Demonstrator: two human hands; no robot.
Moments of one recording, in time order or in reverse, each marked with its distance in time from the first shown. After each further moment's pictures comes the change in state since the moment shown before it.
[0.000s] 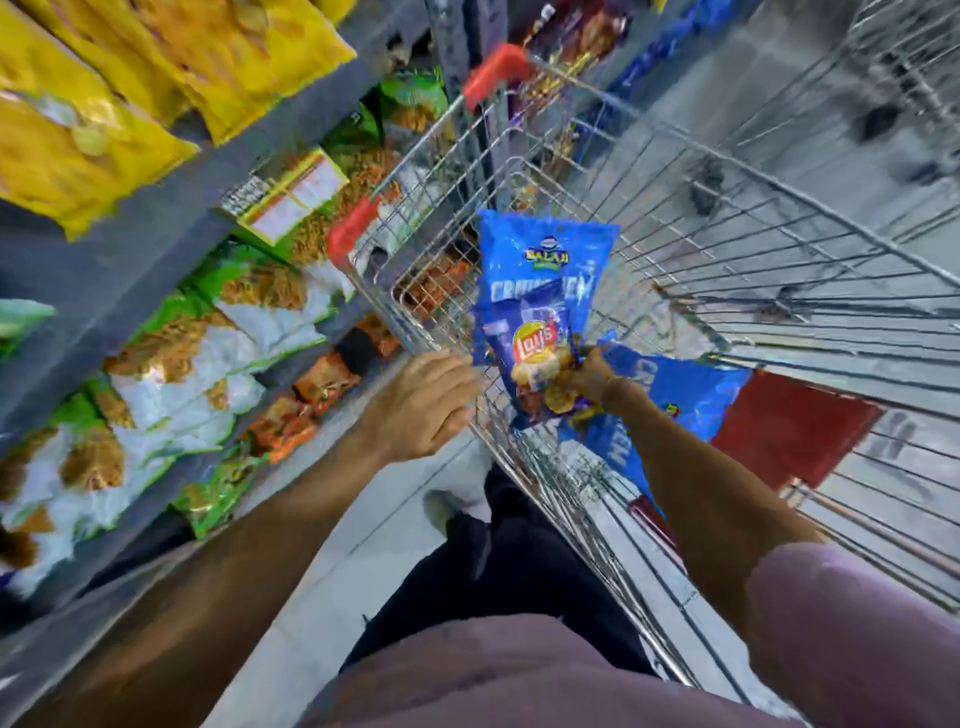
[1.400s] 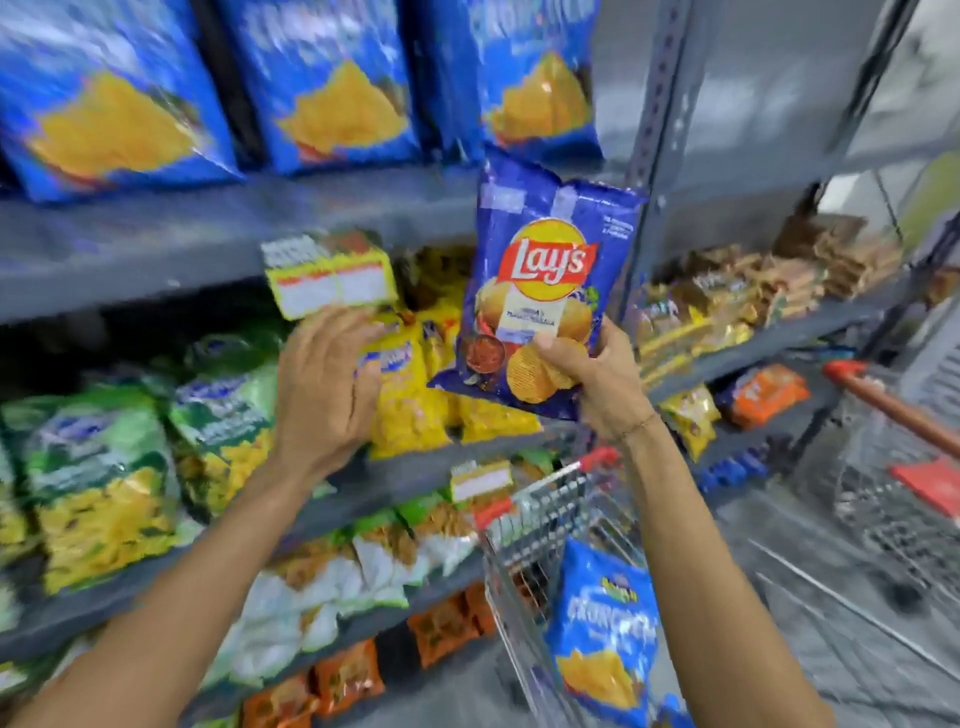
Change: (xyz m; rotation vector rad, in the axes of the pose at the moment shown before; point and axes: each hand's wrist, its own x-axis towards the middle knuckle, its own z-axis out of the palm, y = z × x) left_hand -0.113 -0.021 -0.318 0.444 1.071 -0.425; right_hand -0.316 -0.294 0.072 0.350 -0.347 -1.422
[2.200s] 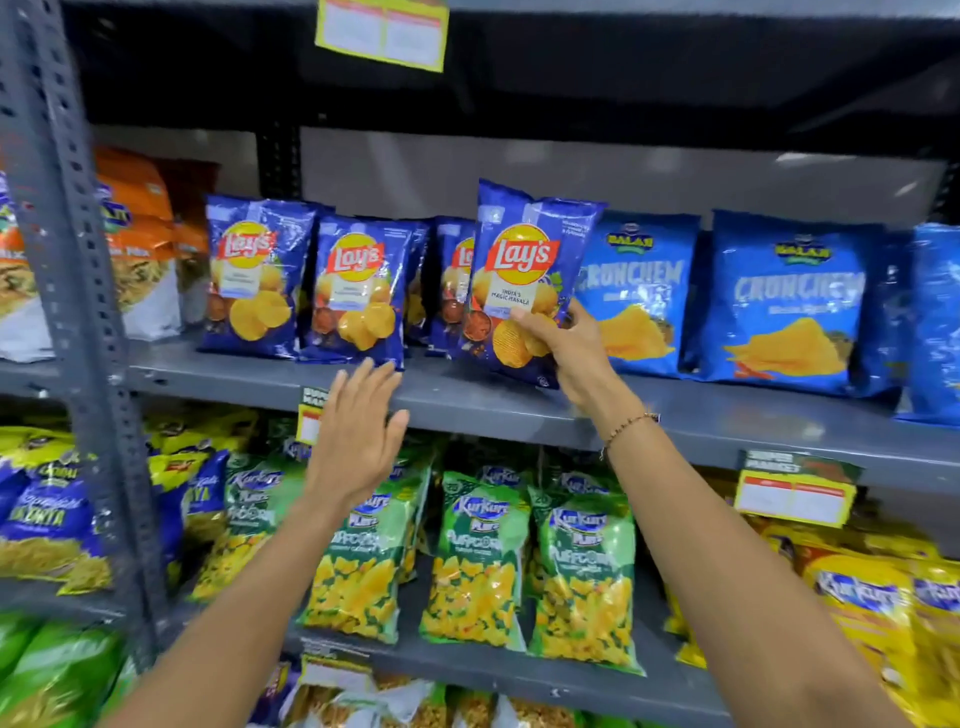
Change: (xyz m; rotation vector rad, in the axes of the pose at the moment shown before) left_hand -0.088 -0.216 -0.302 0.636 0.108 -0.427; right_hand 0.084 -0.024 0.471 0.073 -0.504 -0.071
